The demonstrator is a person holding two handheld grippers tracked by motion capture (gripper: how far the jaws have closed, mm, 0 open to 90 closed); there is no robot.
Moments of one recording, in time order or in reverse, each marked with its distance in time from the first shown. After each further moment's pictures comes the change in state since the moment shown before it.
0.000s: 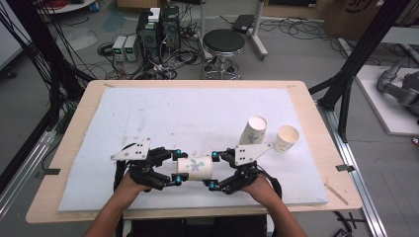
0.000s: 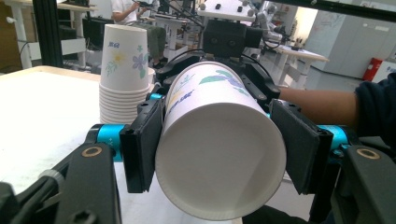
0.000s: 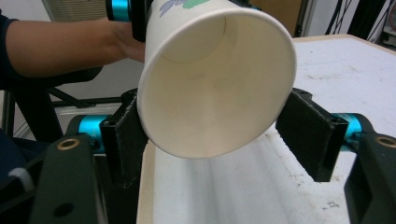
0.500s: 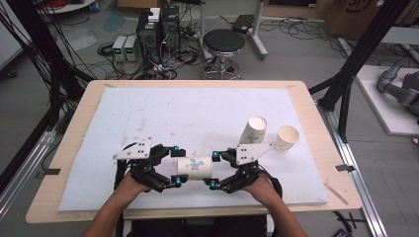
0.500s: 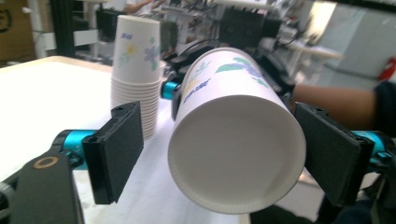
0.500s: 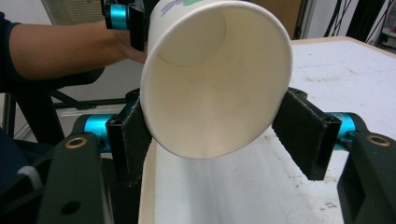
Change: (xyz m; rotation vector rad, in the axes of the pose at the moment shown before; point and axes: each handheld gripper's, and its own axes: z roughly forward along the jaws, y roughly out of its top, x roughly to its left) left arm -0.001 0.003 0.002 0.052 0.080 -0.004; right arm 0.001 0.003 -0.004 0.008 -0.005 0.003
